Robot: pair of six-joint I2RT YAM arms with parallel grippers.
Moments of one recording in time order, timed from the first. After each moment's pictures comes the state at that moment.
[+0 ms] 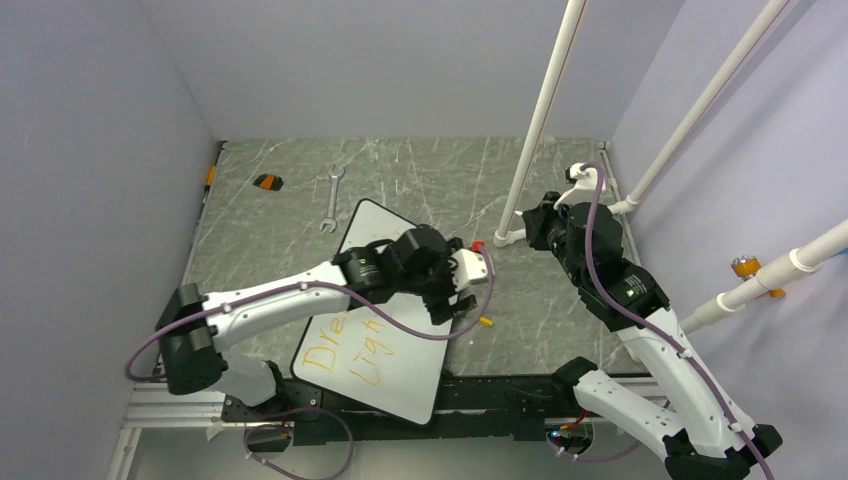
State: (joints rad) left arm -1.09 1.41 1.19 -0.39 0.17 0.23; right arm 0.53 0.82 1.05 -0.53 0.31 0.34
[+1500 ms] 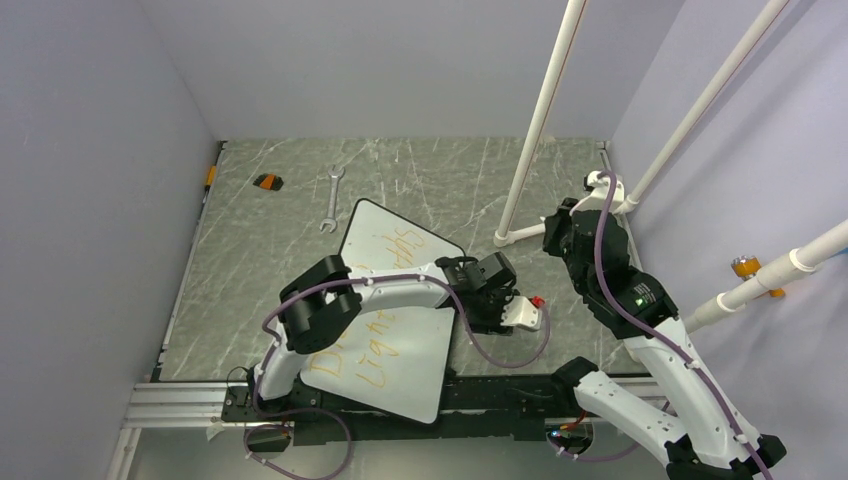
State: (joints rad) left arm -1.18 2.05 1.52 -0.43 0.30 0.62; right arm 0.53 0.77 1.05 -0.63 0.52 0.37
